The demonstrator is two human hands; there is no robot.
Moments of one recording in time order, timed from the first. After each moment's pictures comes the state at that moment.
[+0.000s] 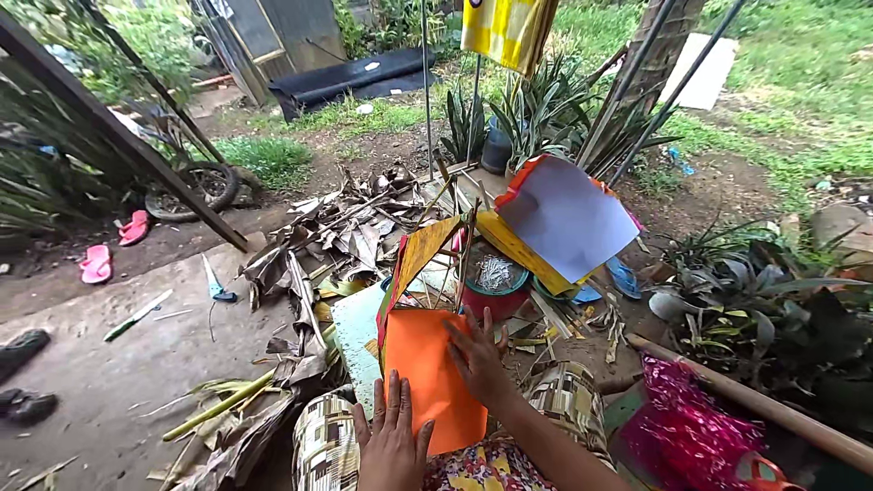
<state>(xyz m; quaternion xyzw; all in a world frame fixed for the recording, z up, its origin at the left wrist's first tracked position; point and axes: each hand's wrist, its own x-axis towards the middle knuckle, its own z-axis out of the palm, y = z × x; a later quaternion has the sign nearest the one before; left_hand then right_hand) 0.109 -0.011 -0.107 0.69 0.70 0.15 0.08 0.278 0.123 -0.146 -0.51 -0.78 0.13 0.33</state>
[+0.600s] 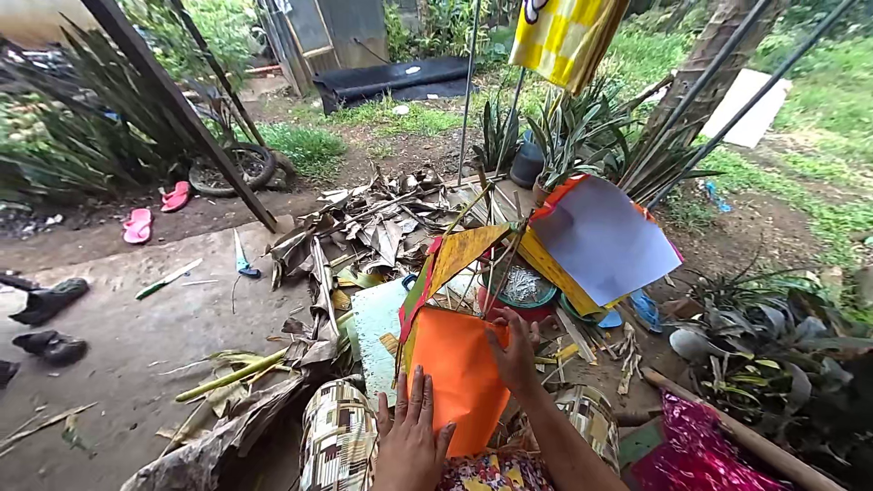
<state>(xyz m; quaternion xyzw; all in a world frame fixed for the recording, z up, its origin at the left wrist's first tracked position) 0.111 -0.011 -0.113 0.69 0.70 0.17 0.07 0.287 0.153 -0.128 -0.51 -0.73 0.17 0.41</state>
